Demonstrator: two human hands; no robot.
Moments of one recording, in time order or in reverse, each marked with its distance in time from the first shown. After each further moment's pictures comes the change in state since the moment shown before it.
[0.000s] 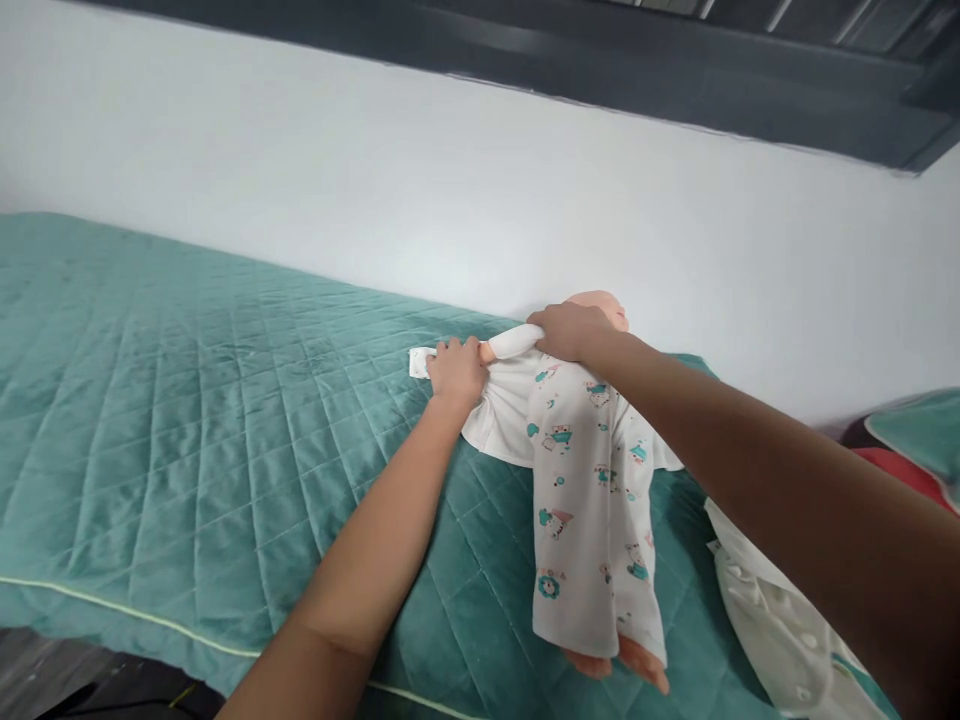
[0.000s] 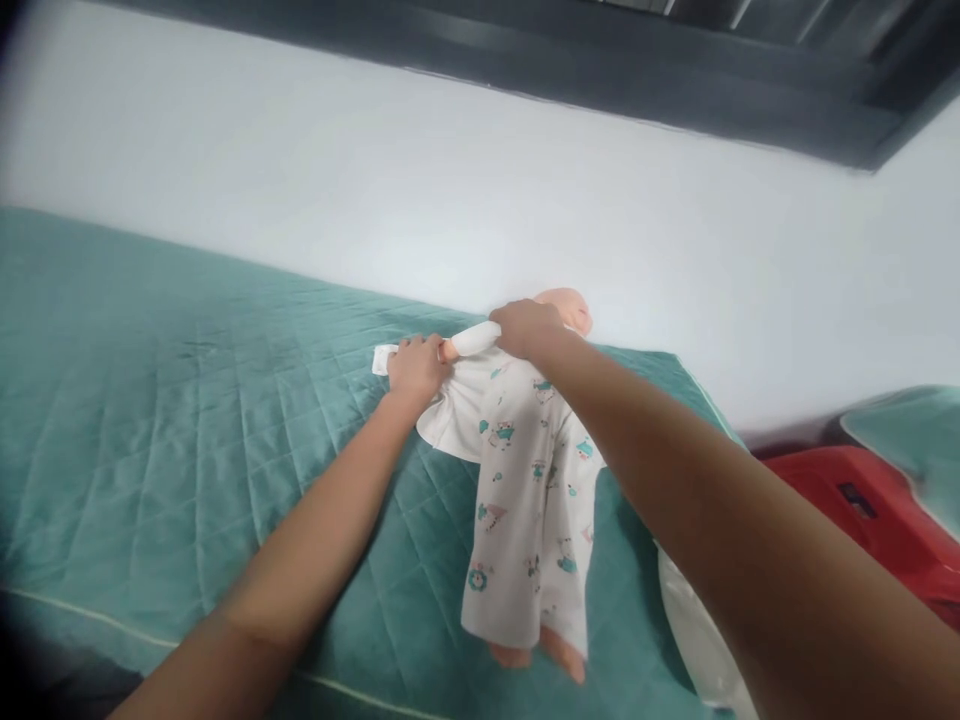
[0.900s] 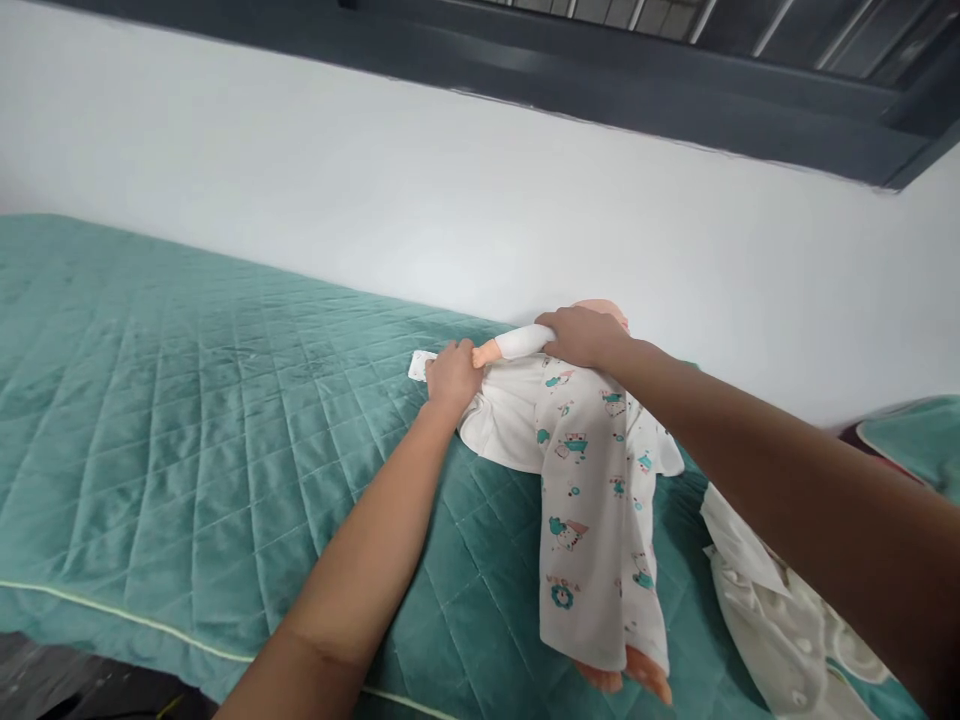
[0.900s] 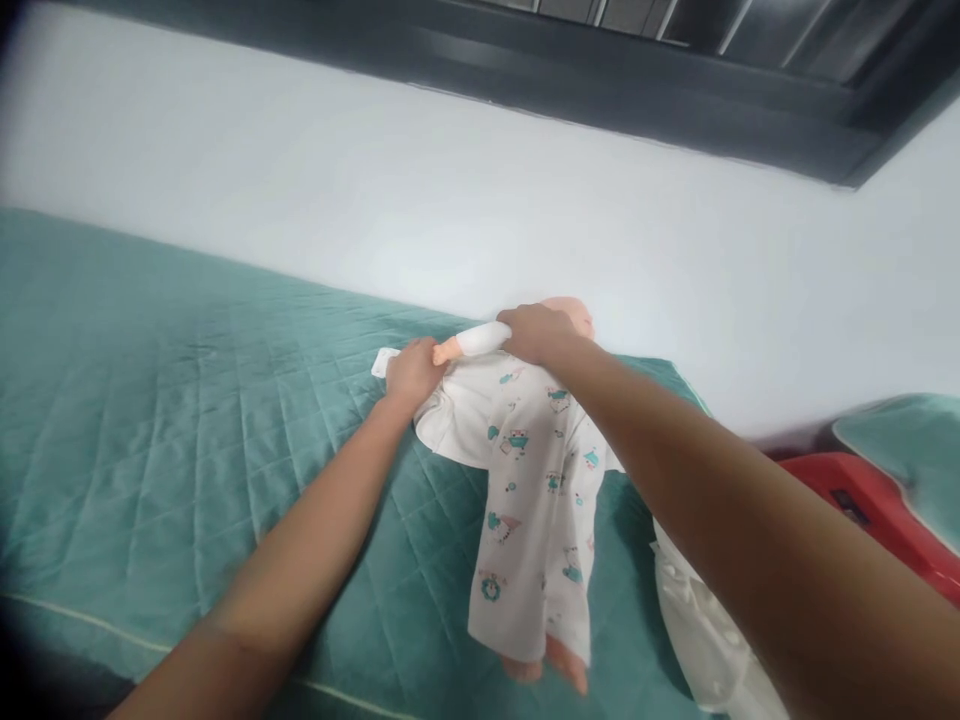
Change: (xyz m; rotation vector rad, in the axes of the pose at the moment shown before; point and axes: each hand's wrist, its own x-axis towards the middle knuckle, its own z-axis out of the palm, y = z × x) left_hand 0.002 -0.007 -0.005 -0.097 -0.022 0.022; right_hand -0.006 0.019 0.002 0.027 0.067 -0.018
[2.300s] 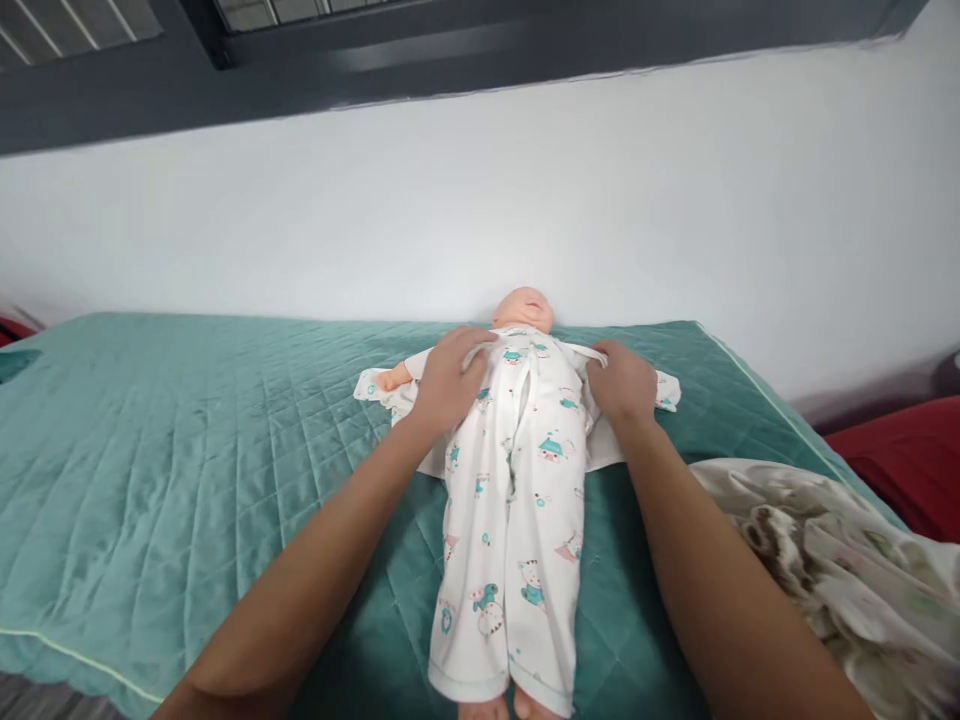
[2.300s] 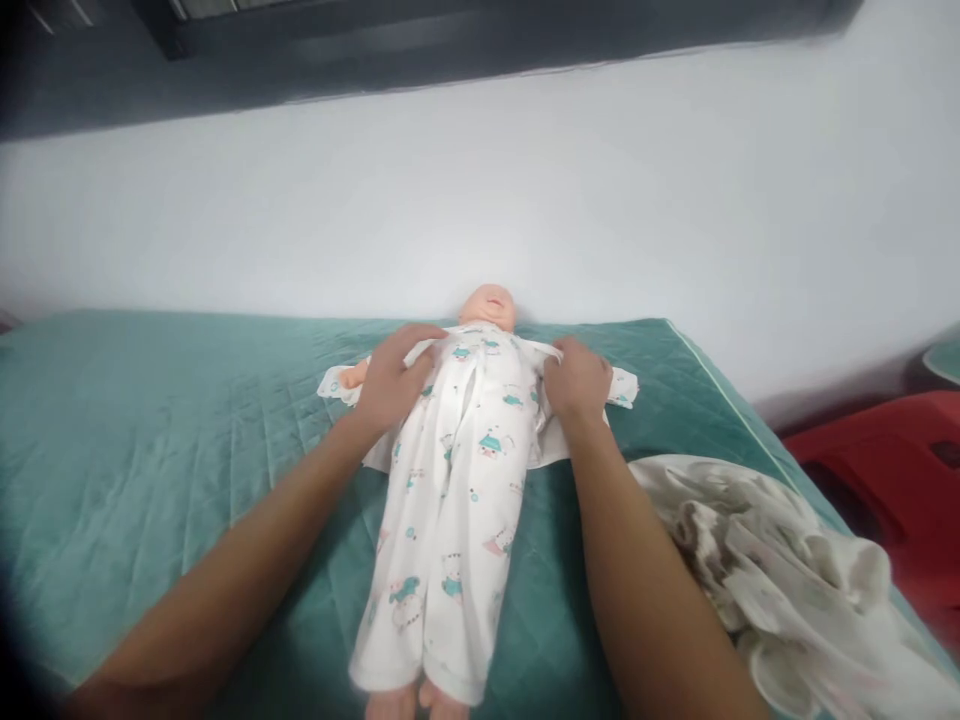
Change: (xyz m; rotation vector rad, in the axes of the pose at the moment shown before) left_hand -0.037 0.103 -0.010 -0.211 0.141 0.481; right_hand -0.073 0.104 0.152 0.616 0.450 0.630
